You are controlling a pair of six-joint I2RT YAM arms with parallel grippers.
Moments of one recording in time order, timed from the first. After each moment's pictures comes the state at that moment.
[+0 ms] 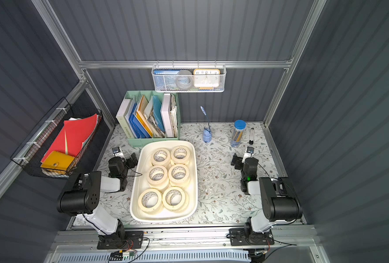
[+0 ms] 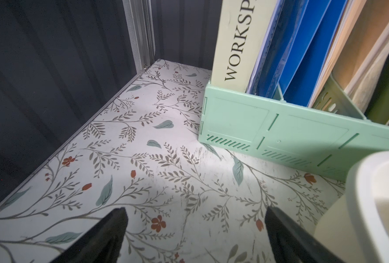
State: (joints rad) left arm 0.12 1.69 0.49 0.88 -0.10 -0.13; right arm -0.02 1.55 0.38 0.86 0.11 0.13
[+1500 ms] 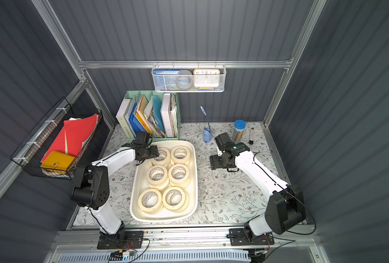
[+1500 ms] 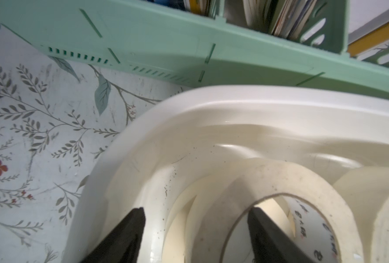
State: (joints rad) left arm -0.20 1.80 1.23 -0.42 -0.09 -0.39; right arm 0.40 1.46 1.23 -0.93 0.02 0.29
